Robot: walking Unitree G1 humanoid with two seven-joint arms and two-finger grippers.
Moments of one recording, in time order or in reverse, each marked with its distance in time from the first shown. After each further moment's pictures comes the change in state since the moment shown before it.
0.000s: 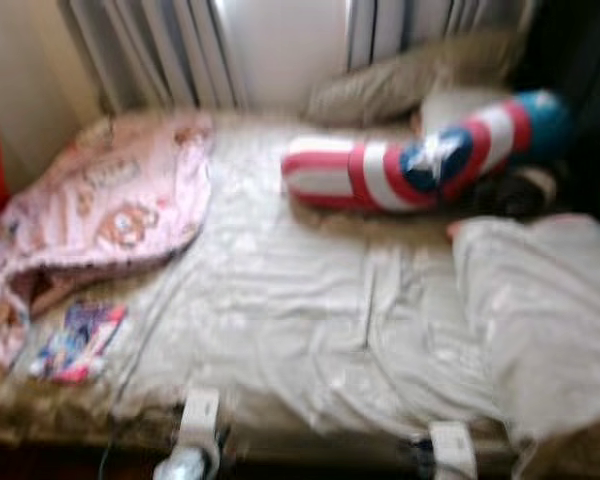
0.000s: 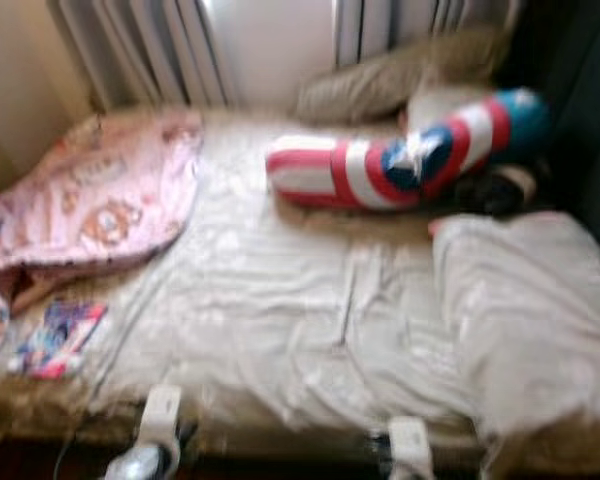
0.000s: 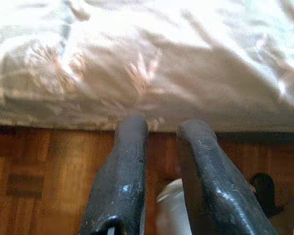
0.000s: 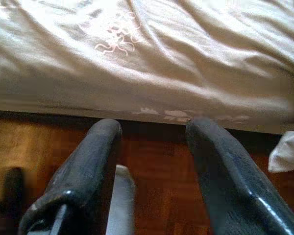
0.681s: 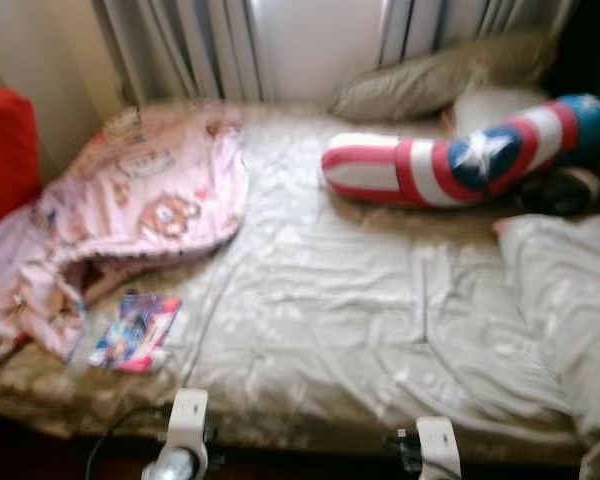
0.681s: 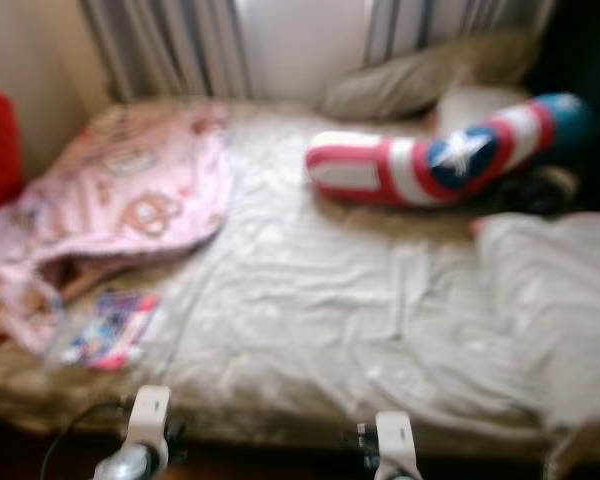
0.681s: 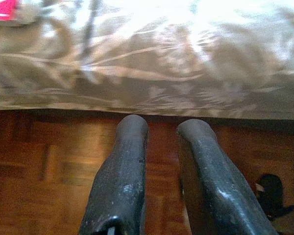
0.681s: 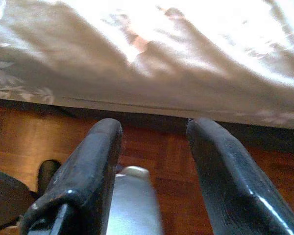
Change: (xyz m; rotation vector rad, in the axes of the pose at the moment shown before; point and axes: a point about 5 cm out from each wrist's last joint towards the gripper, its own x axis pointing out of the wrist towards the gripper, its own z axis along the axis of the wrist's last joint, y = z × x) left arm -0.003 0.013 -0.008 0.002 0.024 0.031; right arm 0.002 0.016 0.008 0.008 -0.023 0.045
